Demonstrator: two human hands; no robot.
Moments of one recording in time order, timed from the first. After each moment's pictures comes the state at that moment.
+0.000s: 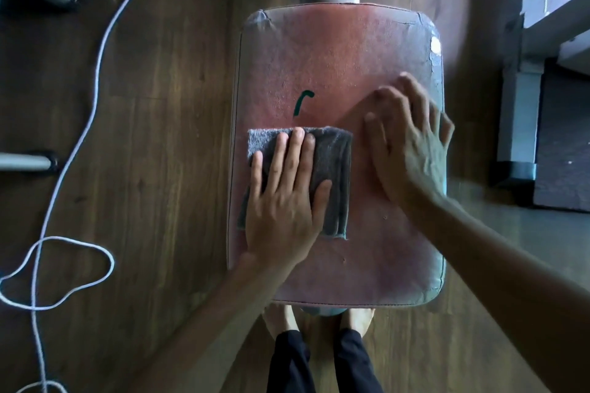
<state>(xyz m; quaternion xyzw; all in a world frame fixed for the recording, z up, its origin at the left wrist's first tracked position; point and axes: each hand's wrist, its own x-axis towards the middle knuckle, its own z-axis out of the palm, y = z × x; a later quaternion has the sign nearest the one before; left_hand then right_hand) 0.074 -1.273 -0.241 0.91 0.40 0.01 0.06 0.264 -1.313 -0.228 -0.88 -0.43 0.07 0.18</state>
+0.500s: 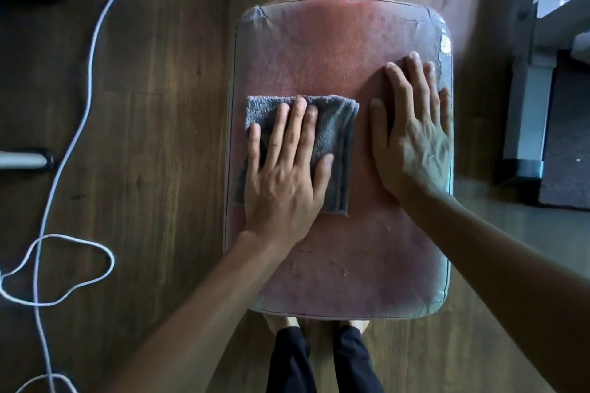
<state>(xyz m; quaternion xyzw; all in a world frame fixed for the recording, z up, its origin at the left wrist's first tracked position) 0.100 -1.239 -0.243 0.92 0.40 0.01 0.03 0.272 -1.296 -0.239 -0.89 -0.42 0.07 0.17</state>
